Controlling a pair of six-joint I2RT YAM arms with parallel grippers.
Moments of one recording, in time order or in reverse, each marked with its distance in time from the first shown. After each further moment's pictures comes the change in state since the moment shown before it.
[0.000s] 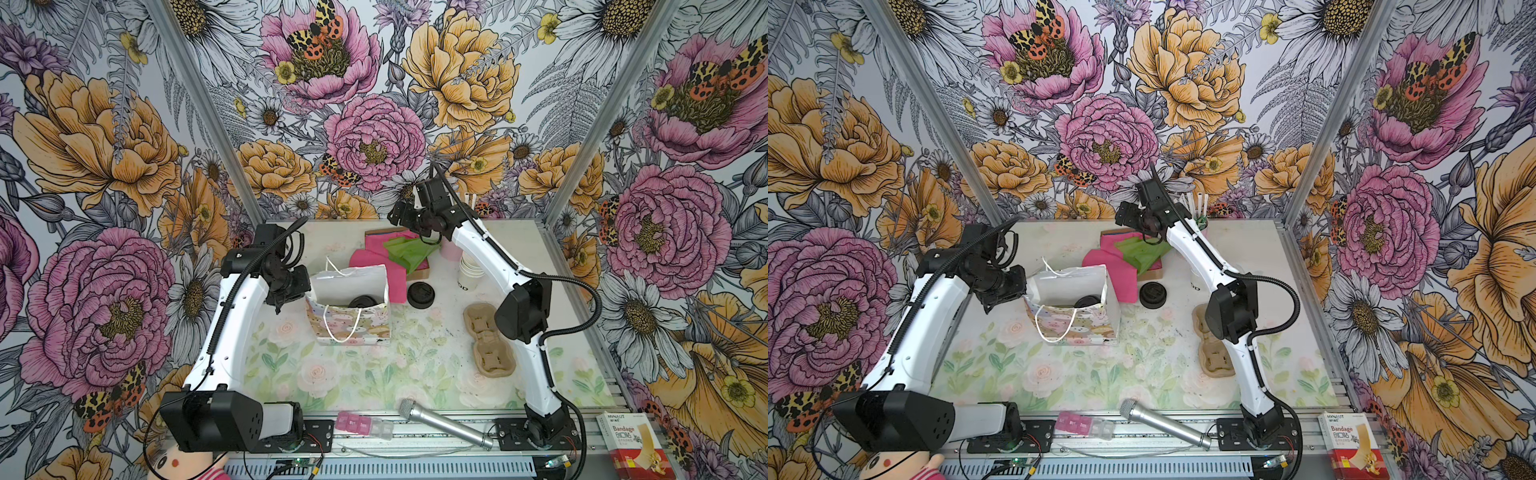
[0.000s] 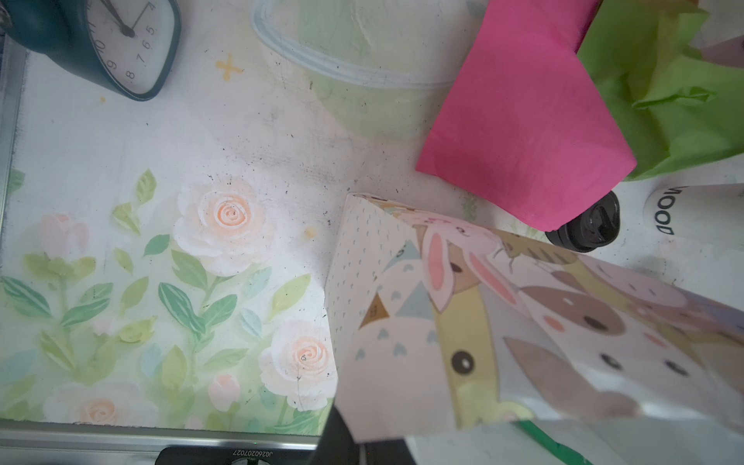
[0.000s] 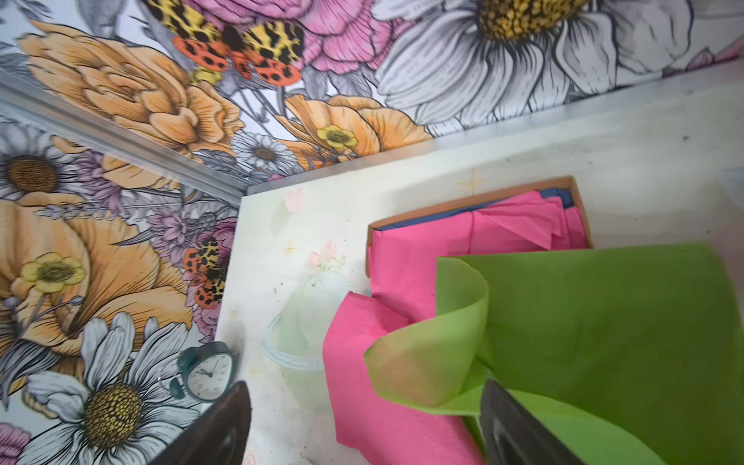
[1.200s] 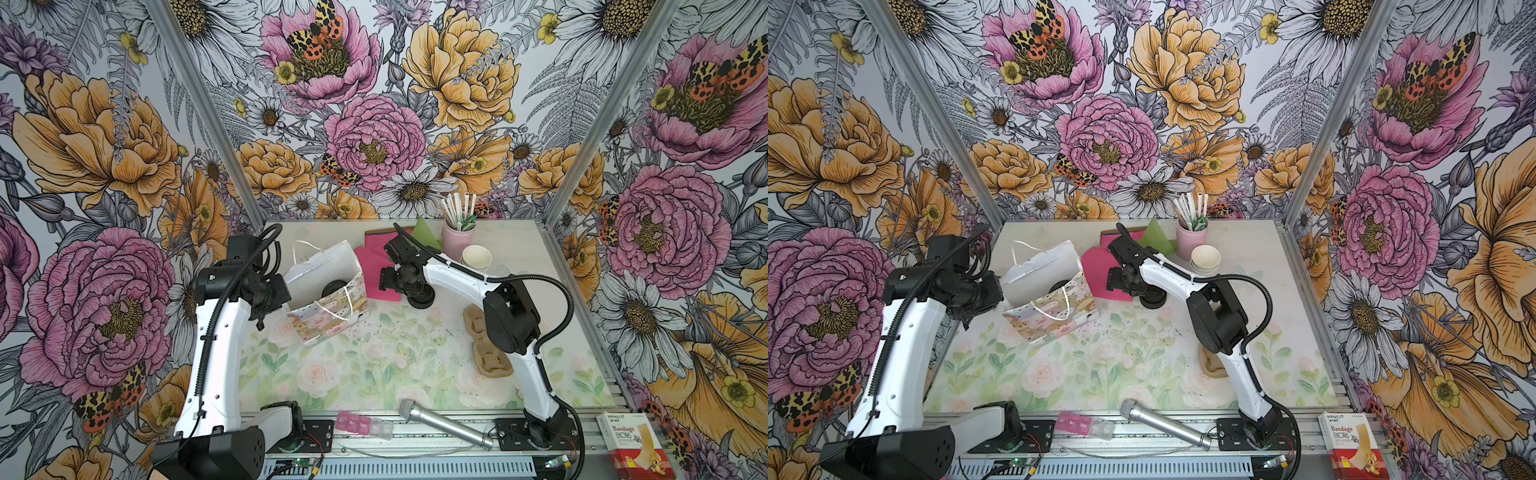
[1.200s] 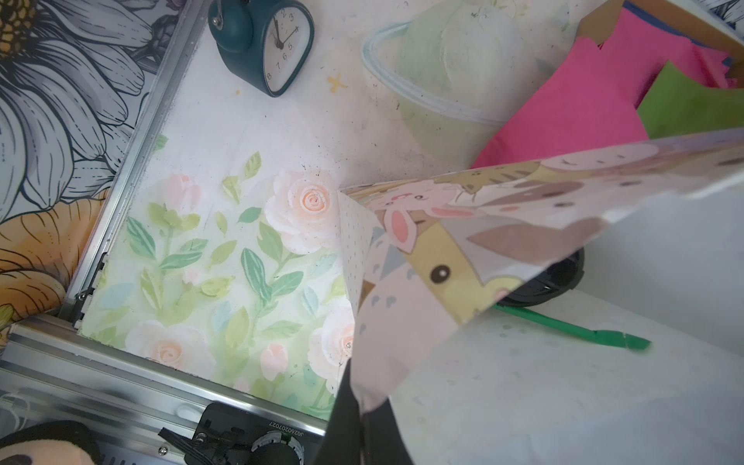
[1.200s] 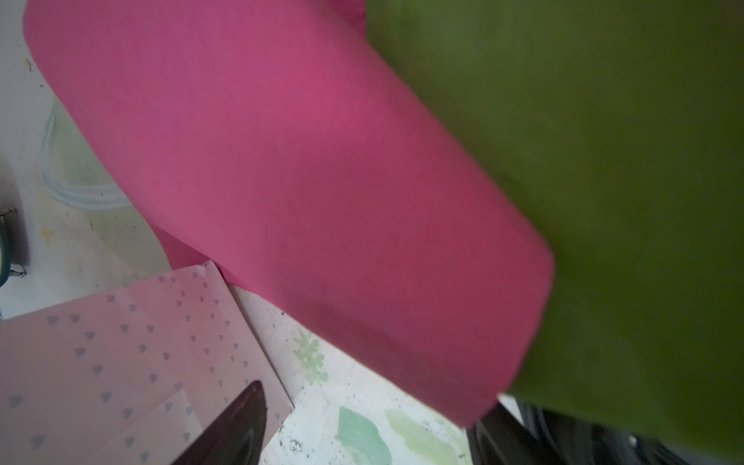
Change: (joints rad) left arm 0.126 -0.154 -0.025 -0.072 -0.108 -0.015; right arm 0.174 0.040 -0.413 -0.017 0.052 0.110
